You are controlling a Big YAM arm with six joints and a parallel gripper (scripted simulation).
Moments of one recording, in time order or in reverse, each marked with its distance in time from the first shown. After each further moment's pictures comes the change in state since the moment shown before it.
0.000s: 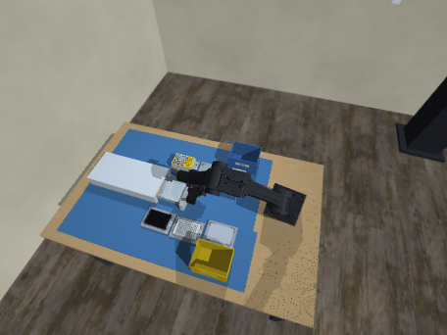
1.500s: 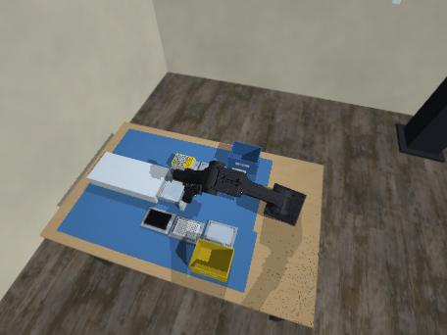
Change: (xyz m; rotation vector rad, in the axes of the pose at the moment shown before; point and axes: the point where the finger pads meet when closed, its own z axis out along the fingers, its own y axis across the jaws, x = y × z) arm 0.001 -0.022 0.002 -0.003 0.000 0.002
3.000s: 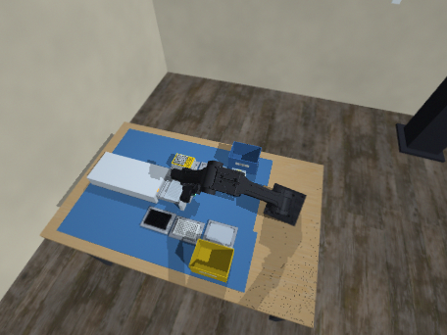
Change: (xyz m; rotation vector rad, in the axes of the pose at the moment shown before) arm 0.000 -0.009 0.001 -0.019 0.000 0.009
